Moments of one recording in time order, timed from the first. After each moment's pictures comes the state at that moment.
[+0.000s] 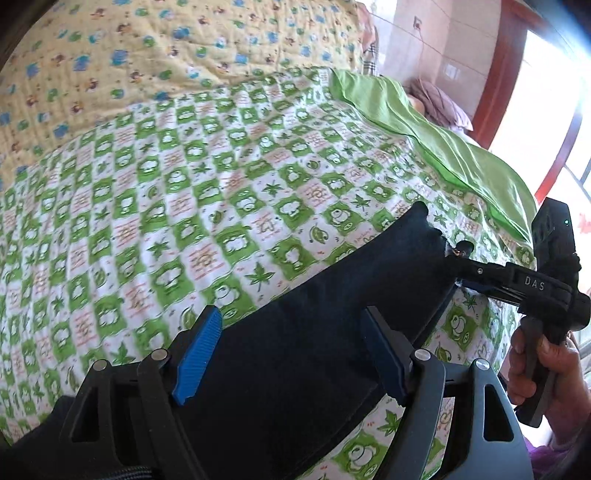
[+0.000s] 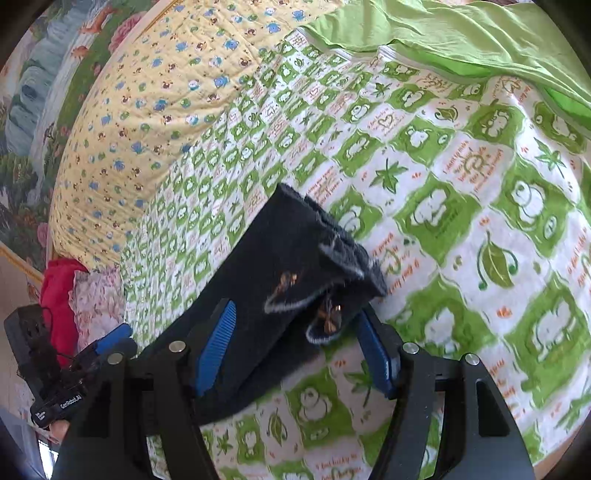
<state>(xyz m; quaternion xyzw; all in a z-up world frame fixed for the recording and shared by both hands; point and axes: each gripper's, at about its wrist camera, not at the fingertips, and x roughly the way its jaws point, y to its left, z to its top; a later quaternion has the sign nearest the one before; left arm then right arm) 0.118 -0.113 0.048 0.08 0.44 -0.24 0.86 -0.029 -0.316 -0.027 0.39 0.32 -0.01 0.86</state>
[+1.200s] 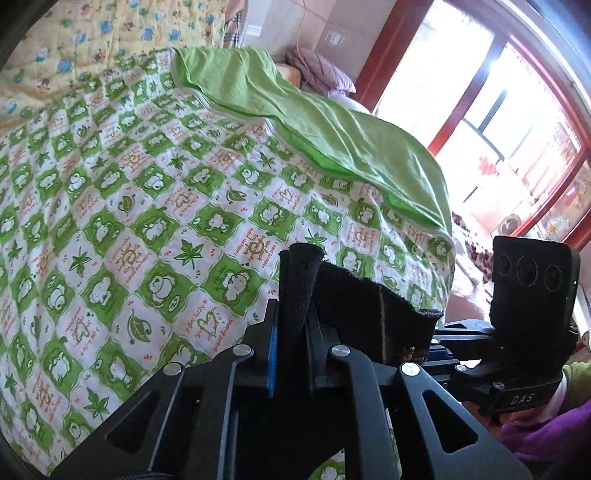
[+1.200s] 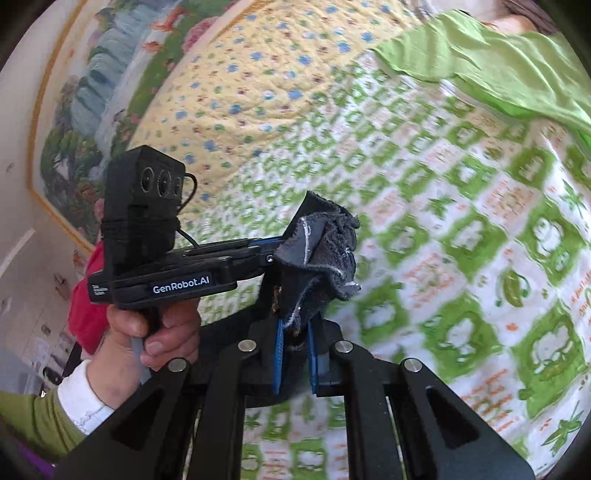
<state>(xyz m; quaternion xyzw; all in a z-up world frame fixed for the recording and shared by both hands) 0.160 -0.230 0.039 0.07 0.43 -0.48 0.76 -0.063 -0.309 -0.003 0.35 0.24 0.11 0.90</state>
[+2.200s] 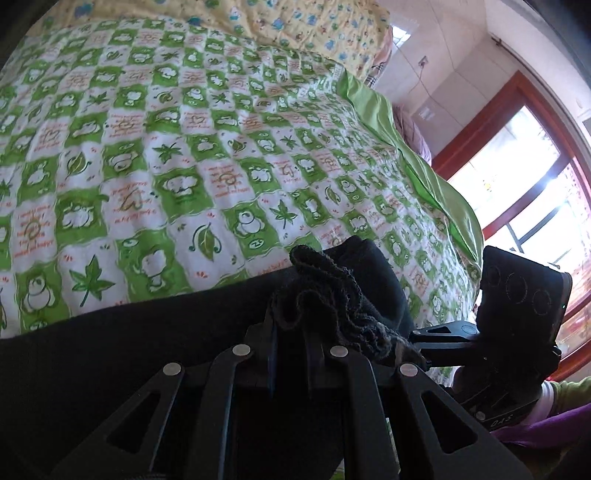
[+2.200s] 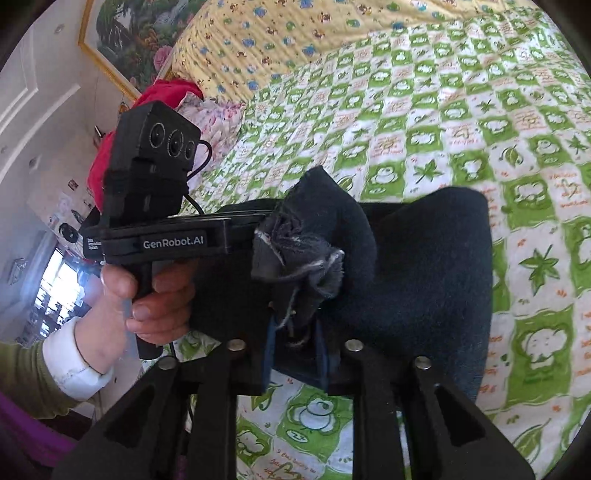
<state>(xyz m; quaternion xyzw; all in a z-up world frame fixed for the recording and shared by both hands) 0.130 -0.009 -0.030 -0.11 0.47 -0.34 0.81 0.023 -0.147 -0.028 0.18 0.38 0.30 0.85</state>
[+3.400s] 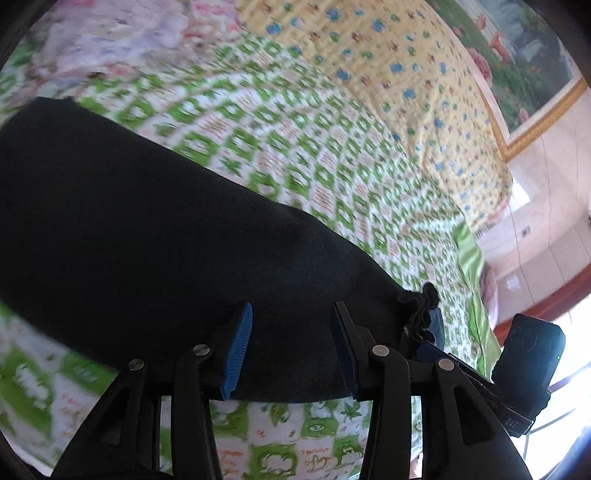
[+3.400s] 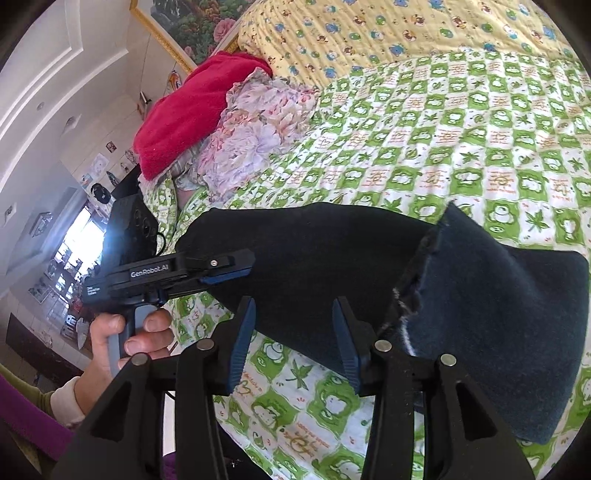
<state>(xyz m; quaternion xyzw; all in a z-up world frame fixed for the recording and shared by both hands) -0.020 0.170 -0.011 -0.33 0.39 -0.04 0.86 0.023 -0.066 0.014 0.12 0.36 0.39 0.84</state>
